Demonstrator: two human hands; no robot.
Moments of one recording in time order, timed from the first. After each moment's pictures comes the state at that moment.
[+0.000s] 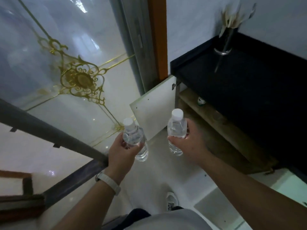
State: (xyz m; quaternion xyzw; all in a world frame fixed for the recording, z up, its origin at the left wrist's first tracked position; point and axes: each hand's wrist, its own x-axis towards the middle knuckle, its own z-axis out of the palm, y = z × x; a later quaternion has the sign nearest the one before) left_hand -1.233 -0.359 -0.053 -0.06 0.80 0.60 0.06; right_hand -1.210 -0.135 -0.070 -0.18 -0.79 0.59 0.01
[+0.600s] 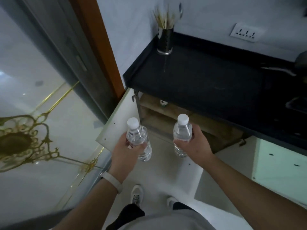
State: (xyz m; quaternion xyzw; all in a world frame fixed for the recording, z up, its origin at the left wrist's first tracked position) left_hand -1.404 -0.313 -0.092 0.11 0.81 0.53 0.24; right_hand -1.257 -0.123 -0.085 -0.45 -0.73 0.50 0.09
